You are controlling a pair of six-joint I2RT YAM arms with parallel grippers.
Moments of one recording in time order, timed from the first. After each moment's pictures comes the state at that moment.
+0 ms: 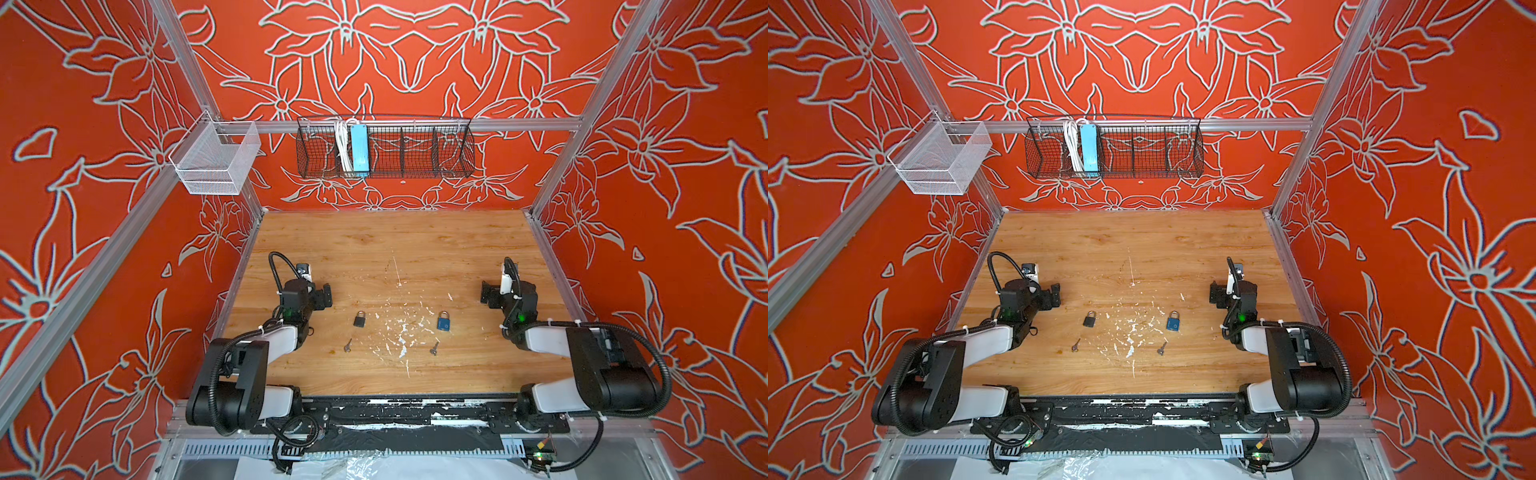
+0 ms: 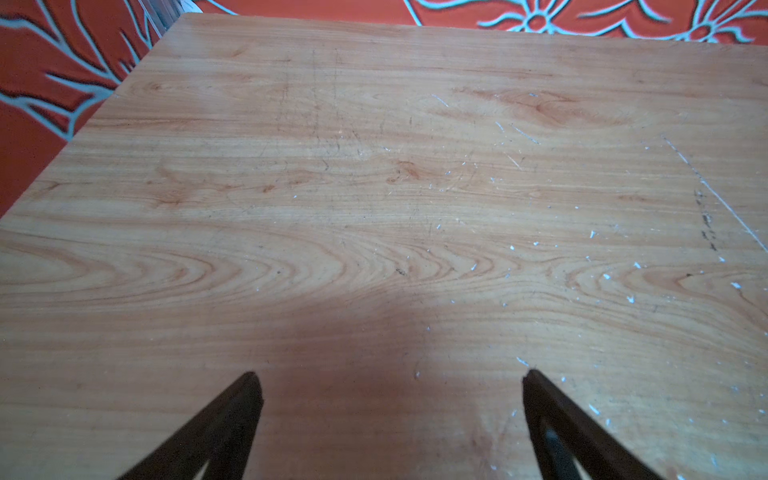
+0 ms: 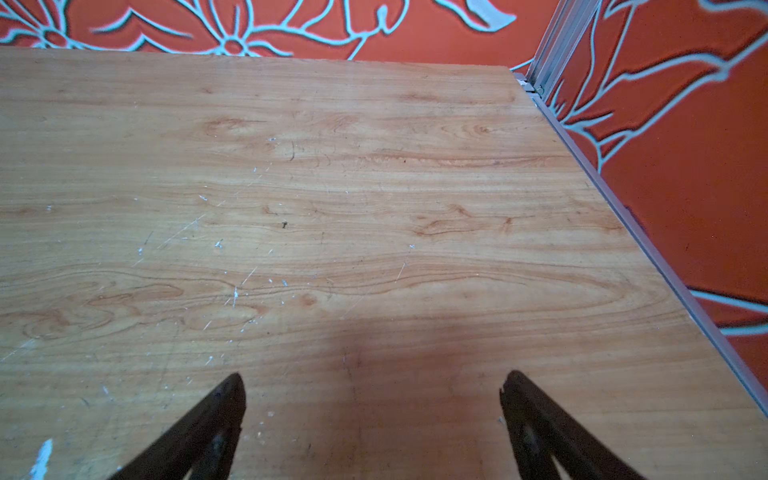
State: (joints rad) left arm 0.00 1.35 0.37 0.45 -0.07 -0.08; right arm 0.03 1.42 0.32 0.66 0.11 0.00
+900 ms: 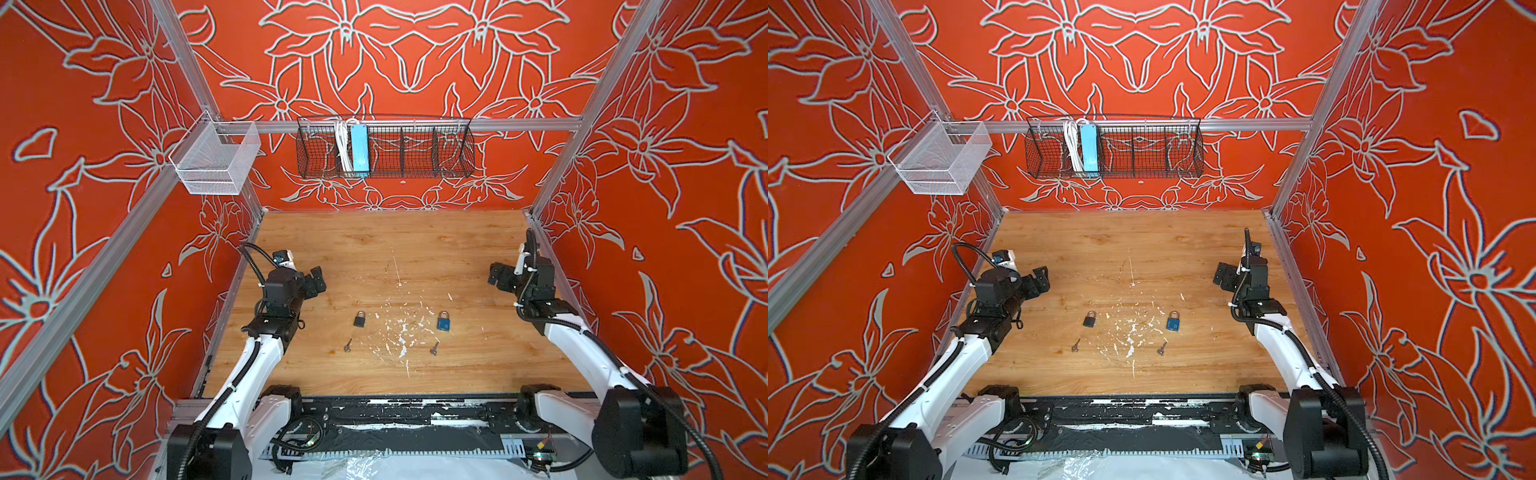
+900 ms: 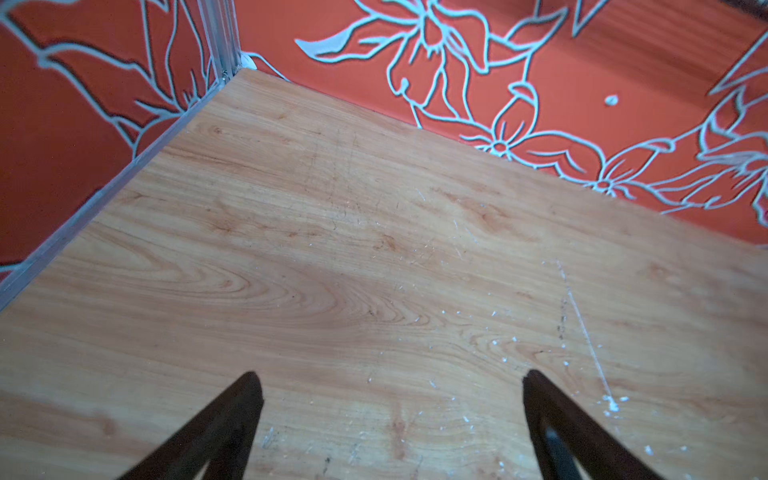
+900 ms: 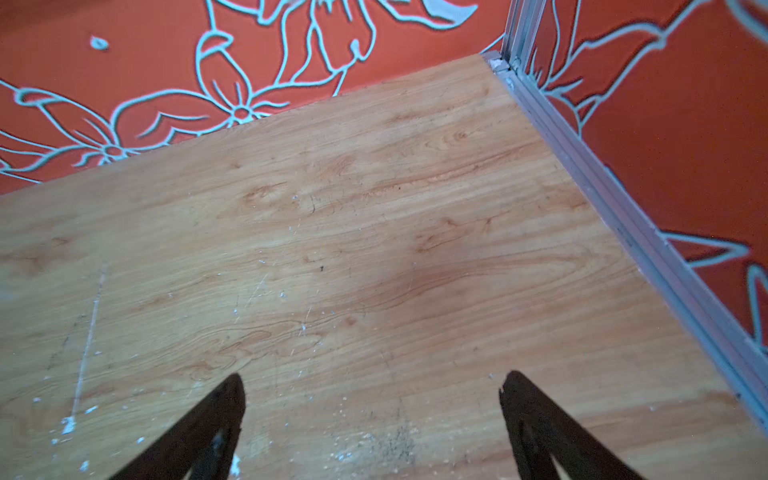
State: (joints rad) left arm 0.00 0.94 0.58 -0.09 -0.09 -0.39; right arm 0.03 1.09 0.64 -0.11 0.10 0.33
